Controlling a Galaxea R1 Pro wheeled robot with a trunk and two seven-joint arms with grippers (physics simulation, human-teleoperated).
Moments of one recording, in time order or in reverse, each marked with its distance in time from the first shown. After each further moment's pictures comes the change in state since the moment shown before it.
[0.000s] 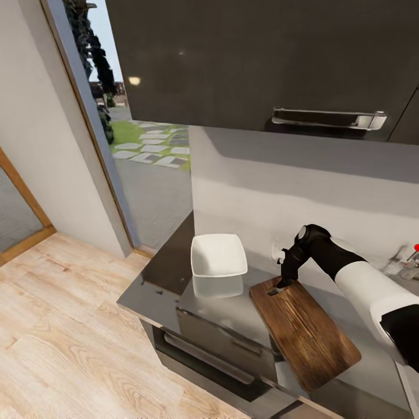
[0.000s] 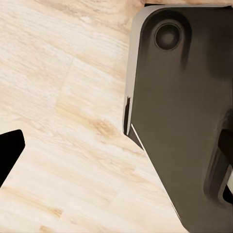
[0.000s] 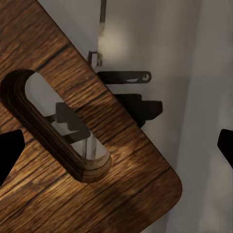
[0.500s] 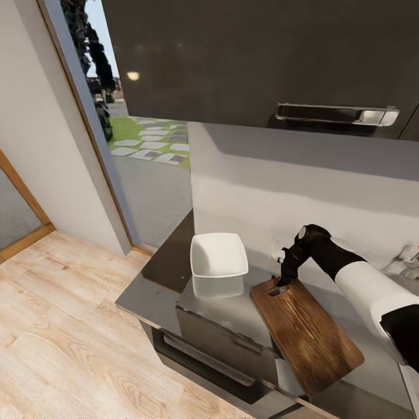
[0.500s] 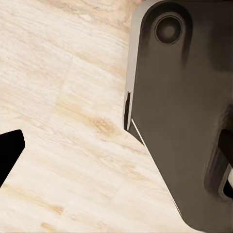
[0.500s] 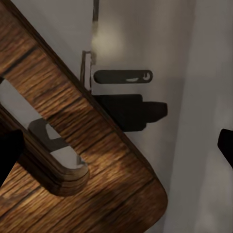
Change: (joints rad) left arm 0.000 0.000 -0.002 0.000 0.000 -0.001 -0.001; right arm 0.000 0.000 0.000 0.002 -0.002 0.001 -0.030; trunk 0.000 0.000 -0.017
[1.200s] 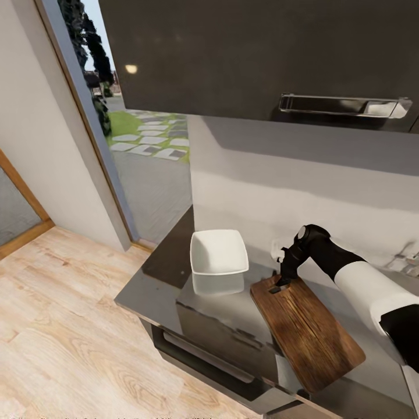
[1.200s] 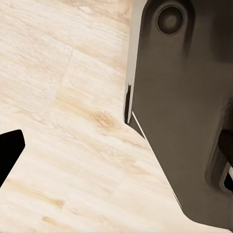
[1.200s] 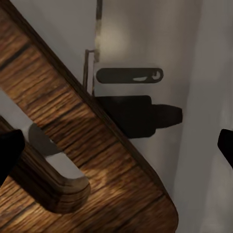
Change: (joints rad) left arm 0.000 0.000 0.000 0.000 0.000 -0.001 -0.001; right arm 0.000 0.003 0.000 0.000 0.000 0.000 -0.006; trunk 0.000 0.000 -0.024
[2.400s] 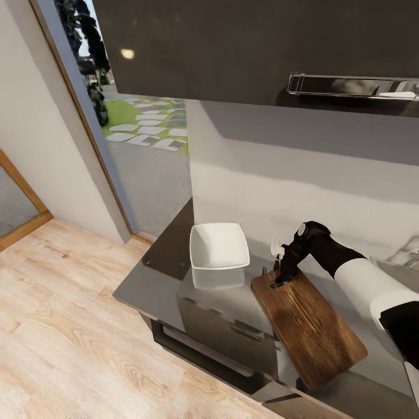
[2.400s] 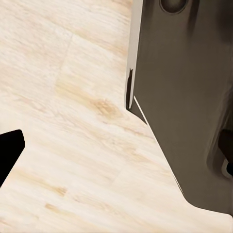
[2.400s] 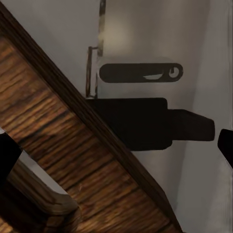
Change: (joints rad) left arm 0.000 0.000 0.000 0.000 0.000 0.000 0.000; right arm -0.018 0.001 0.002 0.000 0.003 0.002 -0.002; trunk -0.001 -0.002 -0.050
